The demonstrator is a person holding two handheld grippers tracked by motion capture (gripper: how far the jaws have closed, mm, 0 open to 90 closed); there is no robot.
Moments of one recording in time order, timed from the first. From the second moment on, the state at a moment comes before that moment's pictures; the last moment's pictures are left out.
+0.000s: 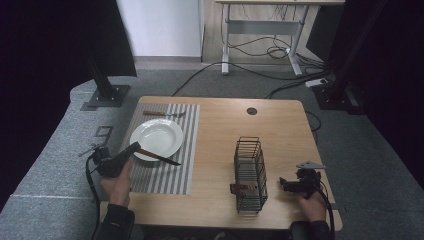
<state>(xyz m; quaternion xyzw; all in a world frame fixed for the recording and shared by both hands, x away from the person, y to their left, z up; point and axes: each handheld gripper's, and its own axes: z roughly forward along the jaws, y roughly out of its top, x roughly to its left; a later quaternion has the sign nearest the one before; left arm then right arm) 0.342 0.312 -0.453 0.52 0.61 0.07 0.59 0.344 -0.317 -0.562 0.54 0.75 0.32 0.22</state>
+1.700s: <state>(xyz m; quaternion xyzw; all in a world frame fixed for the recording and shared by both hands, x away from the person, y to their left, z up) 0.343 0.337 -0.501 0.58 0.63 0.14 0.50 0.344 -0.317 -0.562 0.53 0.75 0.32 0.22</state>
